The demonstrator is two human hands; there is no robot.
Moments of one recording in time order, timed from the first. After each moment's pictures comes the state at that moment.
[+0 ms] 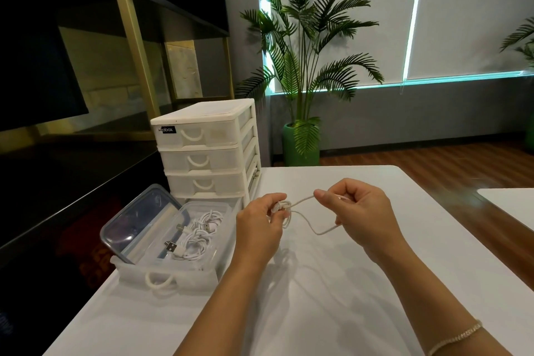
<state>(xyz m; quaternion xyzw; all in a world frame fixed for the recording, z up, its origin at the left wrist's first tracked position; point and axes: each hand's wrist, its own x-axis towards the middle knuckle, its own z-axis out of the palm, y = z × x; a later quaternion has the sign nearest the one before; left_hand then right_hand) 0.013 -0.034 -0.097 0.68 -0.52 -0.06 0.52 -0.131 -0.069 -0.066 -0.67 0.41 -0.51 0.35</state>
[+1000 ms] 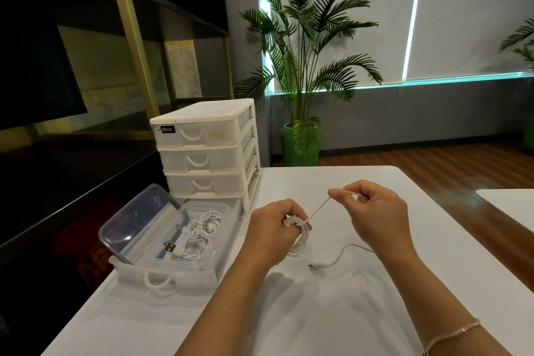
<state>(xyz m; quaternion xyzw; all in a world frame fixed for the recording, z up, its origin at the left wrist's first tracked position) 0.005 -0.027 -0.089 0.64 -0.61 -0.15 0.45 -0.142 -0.085 -0.079 -0.66 0.46 -0.55 0.22</state>
